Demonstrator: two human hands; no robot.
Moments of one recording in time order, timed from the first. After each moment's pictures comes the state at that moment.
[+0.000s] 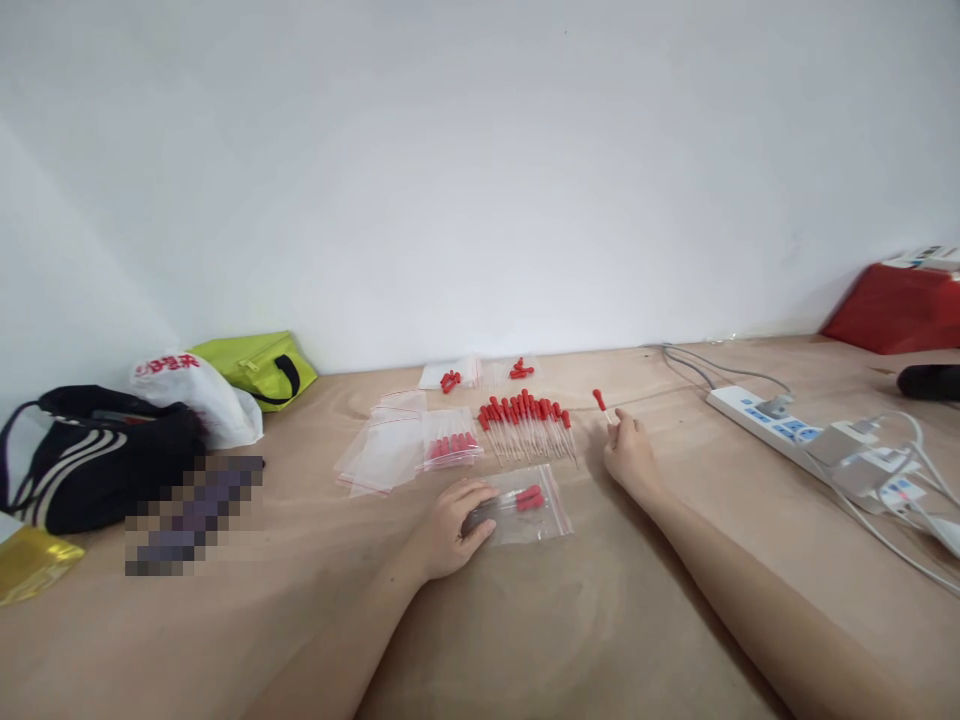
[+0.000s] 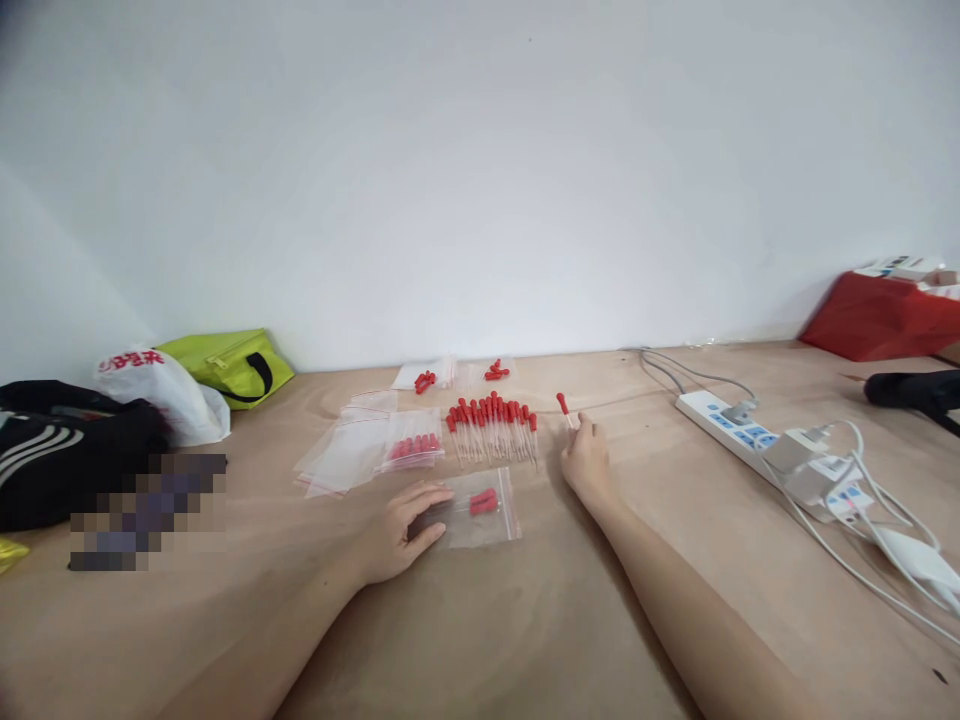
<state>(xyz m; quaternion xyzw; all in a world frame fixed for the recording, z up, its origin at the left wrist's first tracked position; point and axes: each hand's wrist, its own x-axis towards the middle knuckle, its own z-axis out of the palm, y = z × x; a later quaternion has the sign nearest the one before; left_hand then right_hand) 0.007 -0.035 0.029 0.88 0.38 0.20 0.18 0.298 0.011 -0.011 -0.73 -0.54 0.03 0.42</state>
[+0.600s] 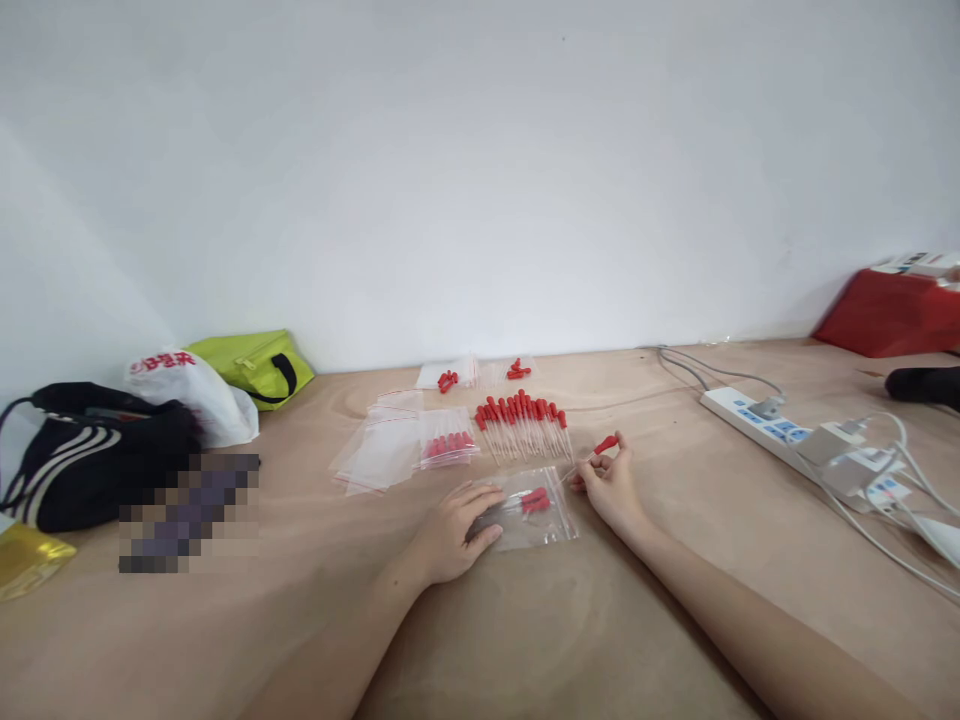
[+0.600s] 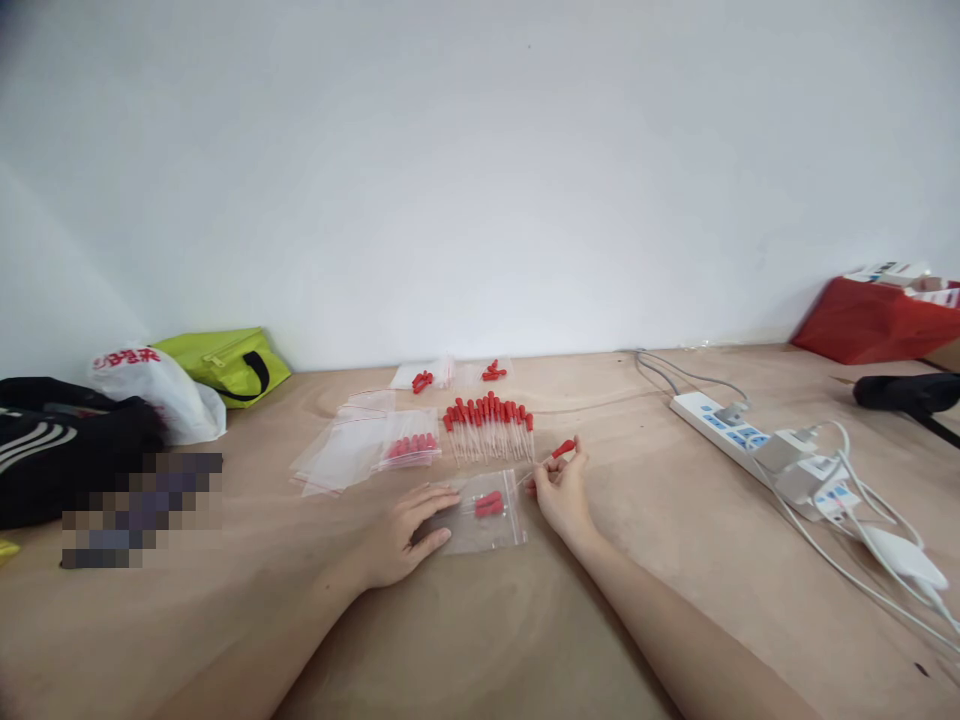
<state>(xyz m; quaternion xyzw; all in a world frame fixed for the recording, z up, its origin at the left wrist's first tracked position) 0.015 -0.040 0.029 0.90 0.38 0.15 0.18 0.251 -0.030 -0.009 -0.52 -0.37 0.39 0.66</state>
